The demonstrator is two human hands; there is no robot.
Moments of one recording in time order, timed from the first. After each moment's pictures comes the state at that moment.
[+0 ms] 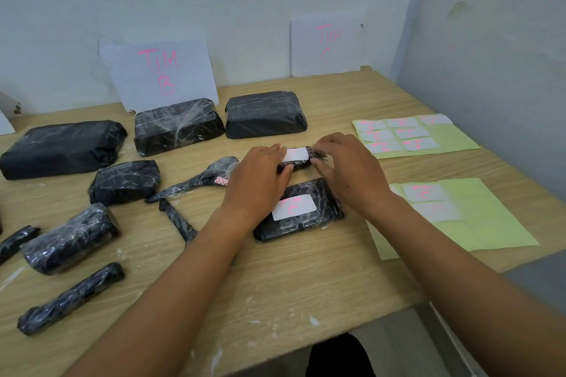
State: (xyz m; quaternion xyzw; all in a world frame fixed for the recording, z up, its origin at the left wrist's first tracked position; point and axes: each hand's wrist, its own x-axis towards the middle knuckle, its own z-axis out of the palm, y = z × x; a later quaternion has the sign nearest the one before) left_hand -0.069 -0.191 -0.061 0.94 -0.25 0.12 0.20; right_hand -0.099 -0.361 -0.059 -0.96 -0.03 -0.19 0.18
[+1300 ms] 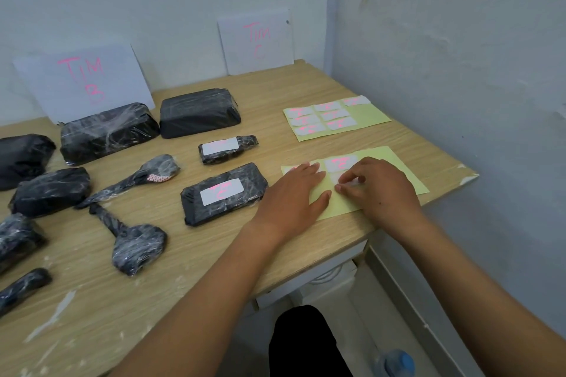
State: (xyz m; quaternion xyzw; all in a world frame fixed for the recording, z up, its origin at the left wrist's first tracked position) left_hand -0.155 -0.304 -0.088 0.89 -0.40 -0.02 0.22; right_hand -0.223 -0.462 -0.078 -0.95 0.16 -0.15 0.21
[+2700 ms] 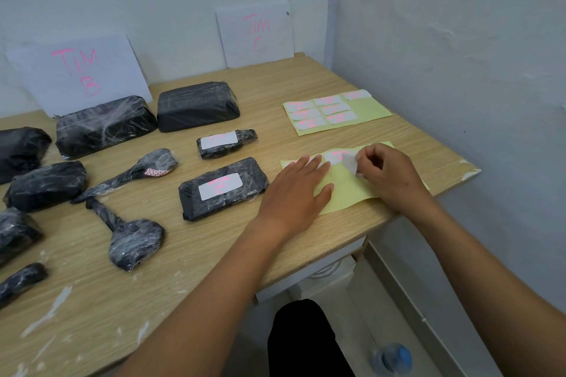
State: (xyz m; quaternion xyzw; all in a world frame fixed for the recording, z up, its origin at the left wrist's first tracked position) left_hand -0.151 -0.312 -0.098 0.89 -0.42 -0.02 0.17; right_hand -0.218 -0.481 -0.079 -0.86 0.16 -0.19 0.44
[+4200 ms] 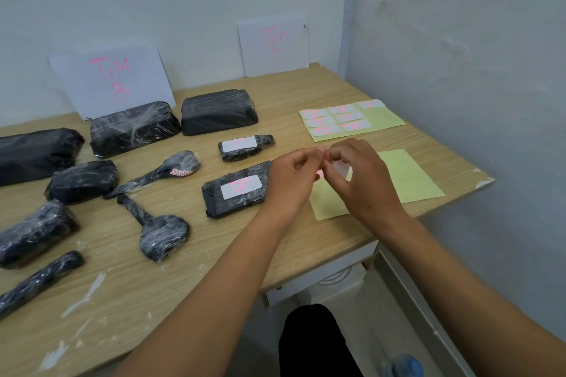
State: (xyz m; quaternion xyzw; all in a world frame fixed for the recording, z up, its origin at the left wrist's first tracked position) left_hand -0.164 -0.298 -0.051 0.70 -0.13 -0.10 0.69; right_hand -0.211 -0.412 -0.064 -0.90 -0.01 -0.32 0.29
